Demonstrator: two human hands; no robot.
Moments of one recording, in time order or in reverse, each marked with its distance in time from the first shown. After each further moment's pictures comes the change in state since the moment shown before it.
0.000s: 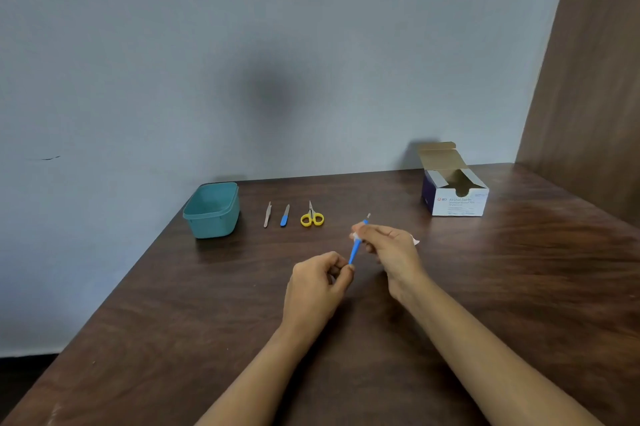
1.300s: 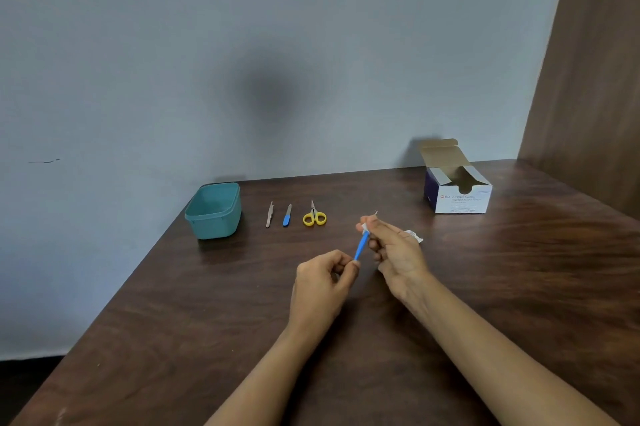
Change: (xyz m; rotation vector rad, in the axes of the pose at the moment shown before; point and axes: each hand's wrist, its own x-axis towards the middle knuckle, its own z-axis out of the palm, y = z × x) left_hand 0.000 -0.003 0.003 -0.089 0.002 -0.014; right_hand 0.002 0.003 0.003 0.202 0.027 0.110
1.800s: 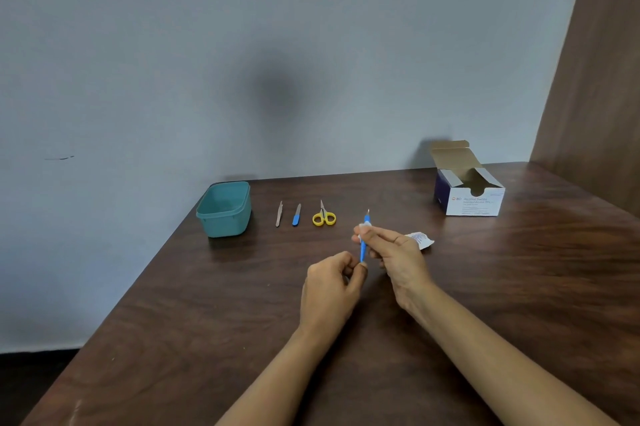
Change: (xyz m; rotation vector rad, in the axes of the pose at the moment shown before) left_hand -0.002 0.000 0.000 0.058 0.024 0.019; right_hand -0.009 0.011 0.007 -0.162 -0.076 -0.109
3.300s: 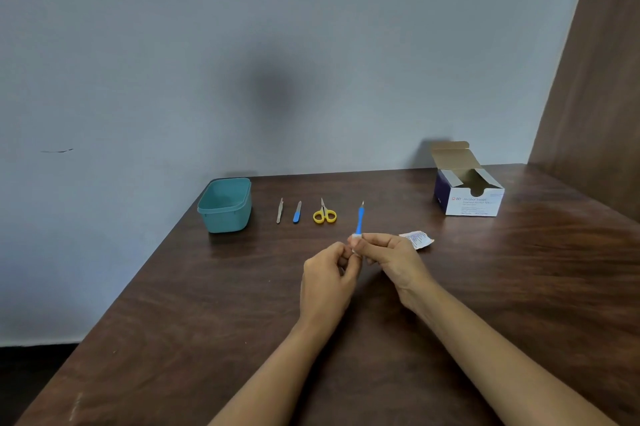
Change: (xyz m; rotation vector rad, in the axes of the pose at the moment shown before) left_hand 0.002 -0.002 -0.003 -0.109 0.070 -0.034; right_hand 0.005 0.007 -0.005 -0.096 -0.168 0.001
